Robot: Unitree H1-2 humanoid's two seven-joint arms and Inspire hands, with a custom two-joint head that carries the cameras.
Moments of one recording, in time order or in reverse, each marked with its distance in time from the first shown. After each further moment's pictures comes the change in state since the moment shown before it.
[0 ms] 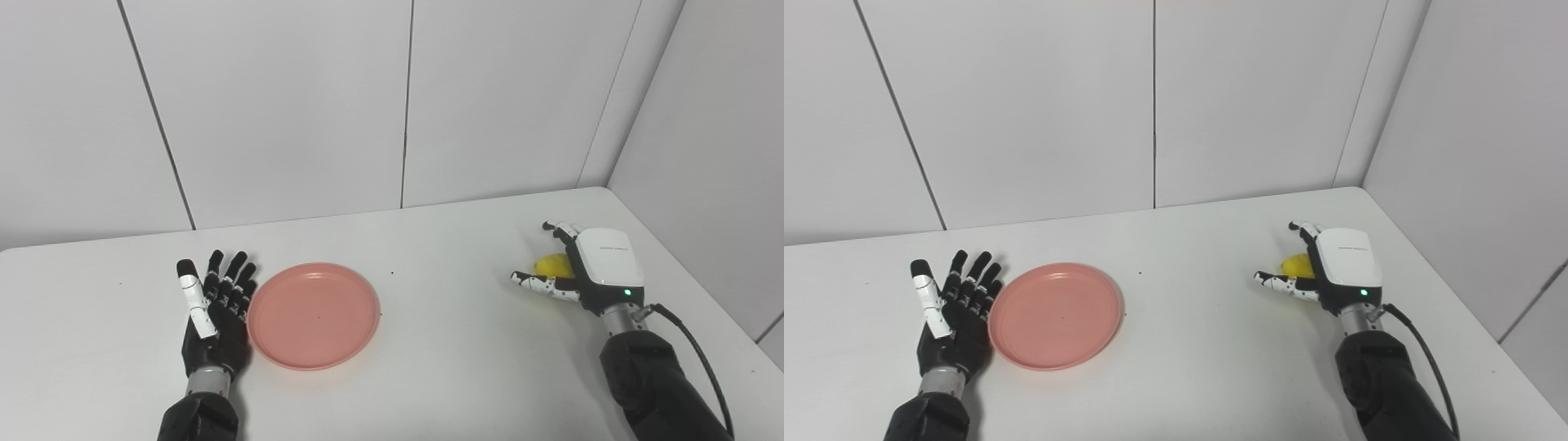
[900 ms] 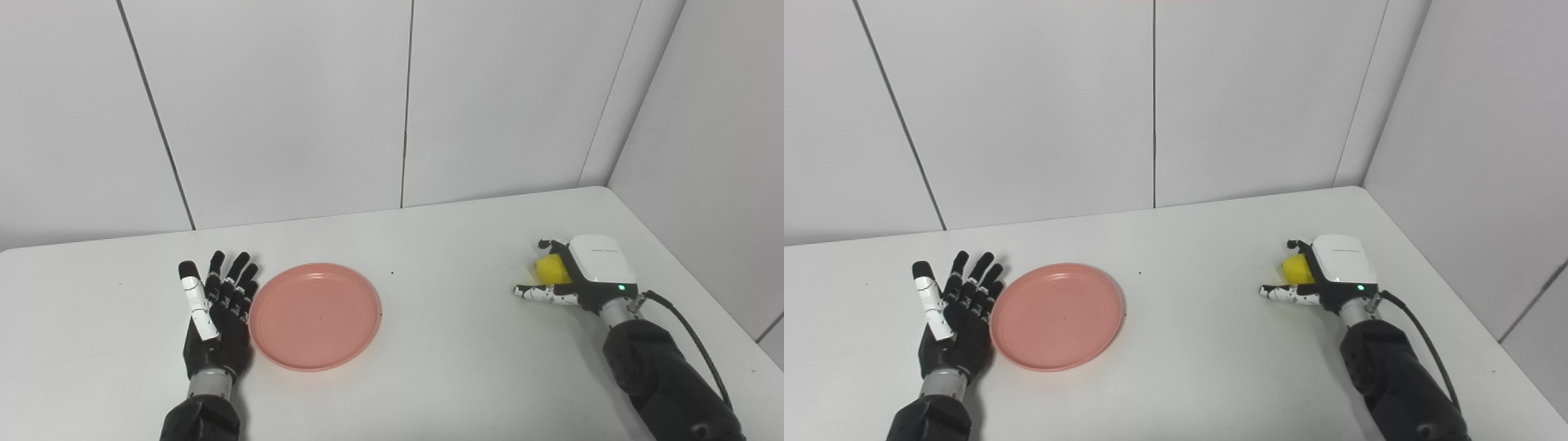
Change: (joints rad) left arm 0.008 -0.003 -0.006 -0.004 0.003 -0.007 -0.001; right arm -0.061 -0.069 0.089 0.132 0.077 0.017 0.096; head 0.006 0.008
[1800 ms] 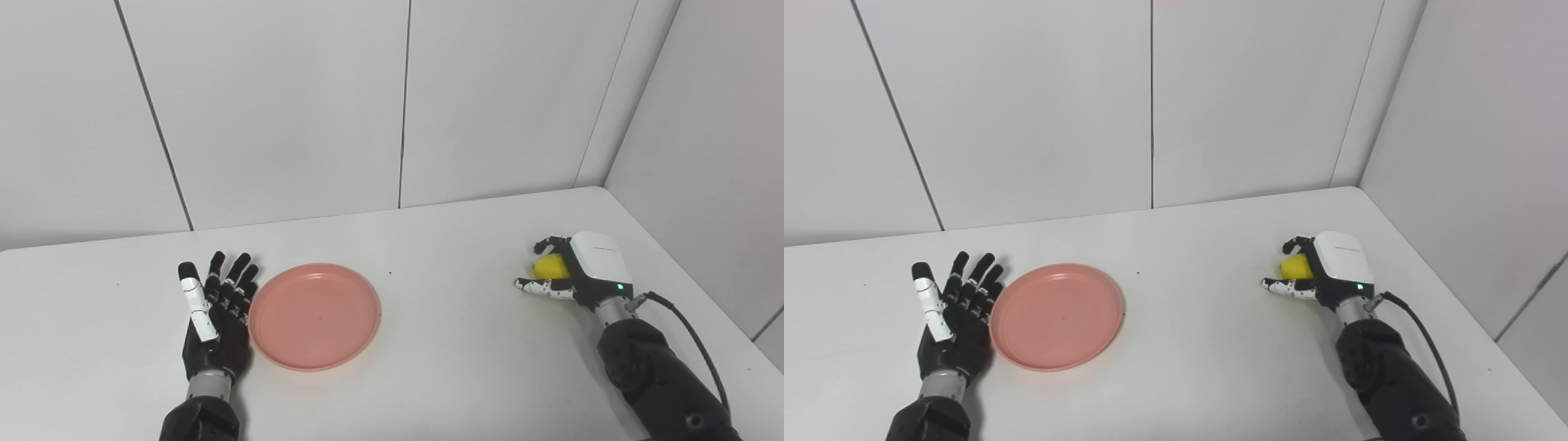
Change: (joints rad) left arm 0.006 -0.001 -0.002 -0.006 0.000 0.002 0.000; right arm -0.028 0.000 0.026 0.100 0.155 -0.066 -0.125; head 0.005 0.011
